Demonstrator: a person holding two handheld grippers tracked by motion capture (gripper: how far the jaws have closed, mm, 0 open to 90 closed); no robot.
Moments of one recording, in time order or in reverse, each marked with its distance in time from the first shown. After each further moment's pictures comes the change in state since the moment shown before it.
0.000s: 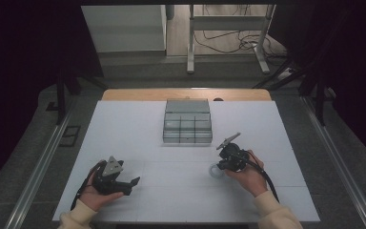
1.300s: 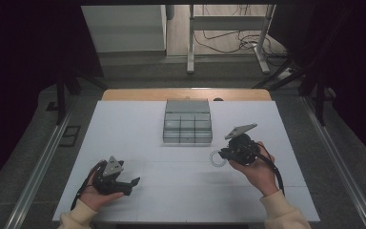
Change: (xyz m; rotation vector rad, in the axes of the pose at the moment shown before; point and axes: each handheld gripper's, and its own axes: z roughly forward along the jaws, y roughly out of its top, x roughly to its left) left arm 0.000 0.000 0.000 0.005 -0.002 0.004; right arm 0.005 0.014 -0.066 -0.200 -0.009 -0.008
